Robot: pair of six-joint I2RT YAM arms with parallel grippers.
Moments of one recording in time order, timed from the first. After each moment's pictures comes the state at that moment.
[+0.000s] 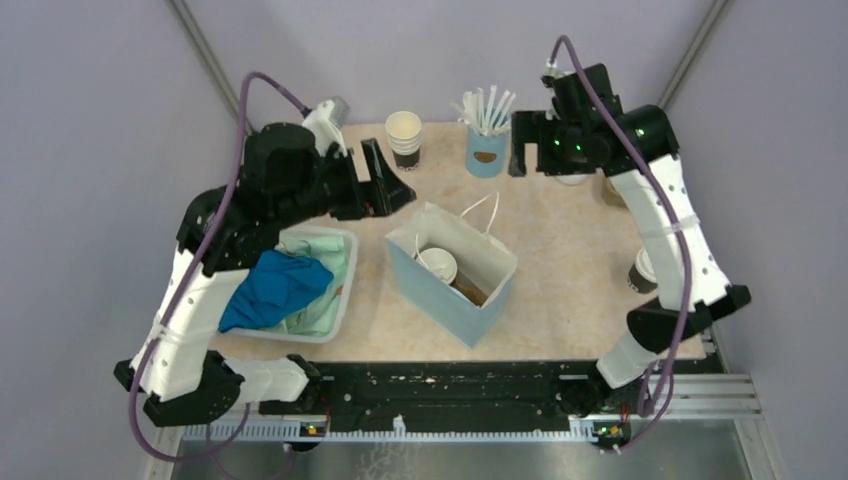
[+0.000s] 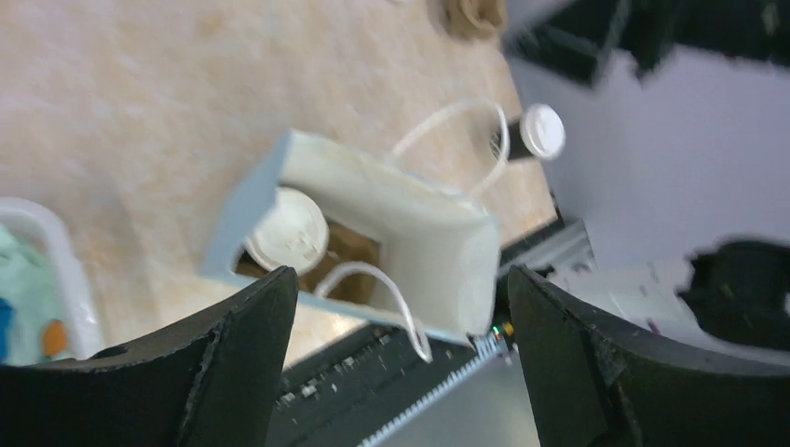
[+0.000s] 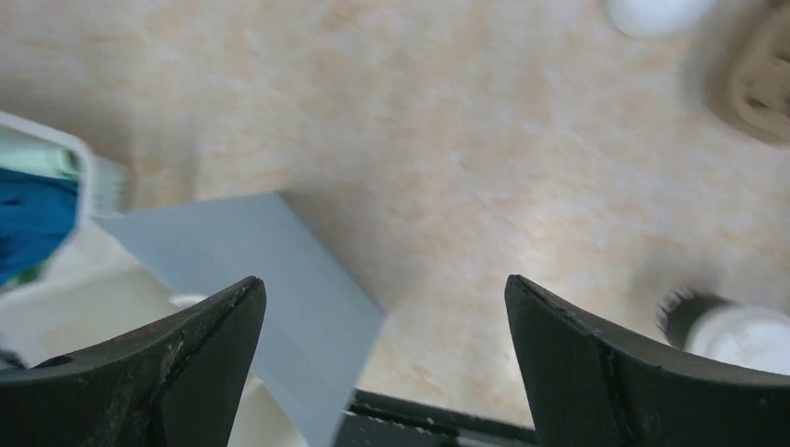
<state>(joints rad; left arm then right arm) -0.72 1.22 1.85 -1.10 0.06 -0.67 0.49 1.68 2.26 -1.35 0.06 0.33</state>
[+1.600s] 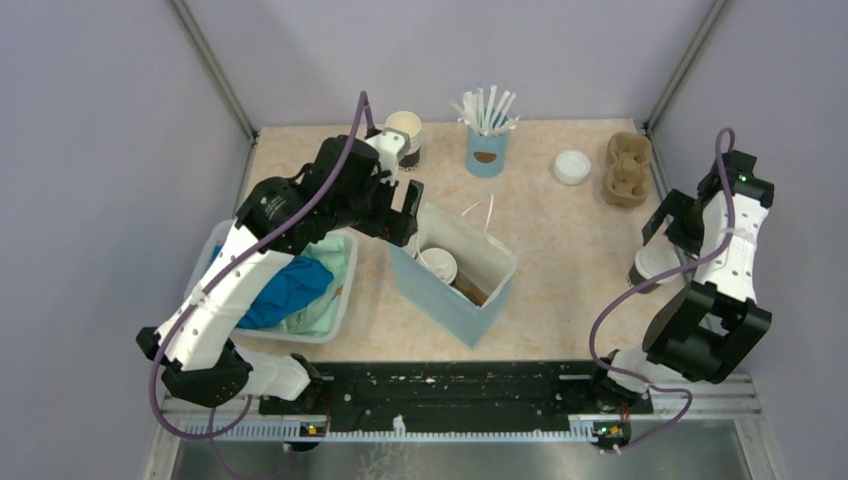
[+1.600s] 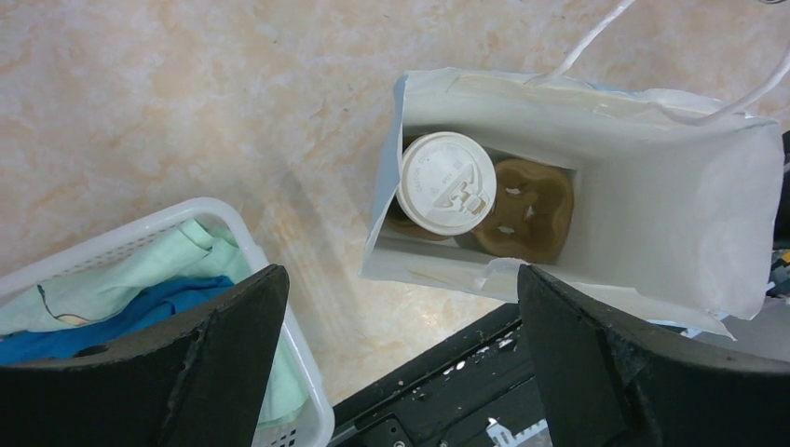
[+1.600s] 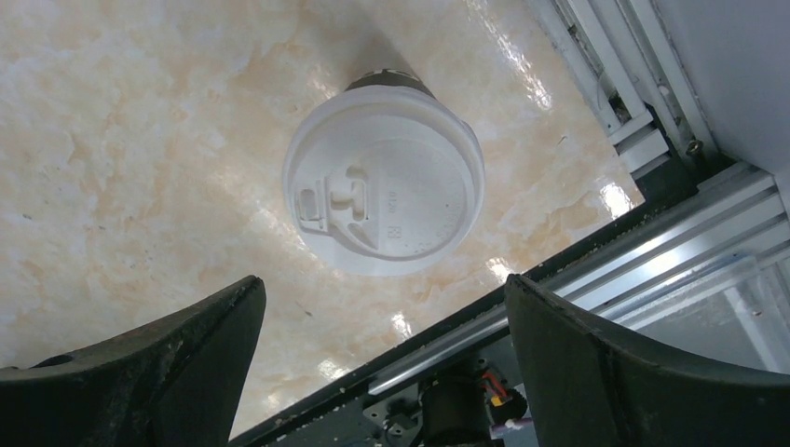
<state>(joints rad) -0.77 1.34 1.83 -1.20 -0.12 -0.23 -0.49 1.45 1.40 -1.20 0.06 0.20</state>
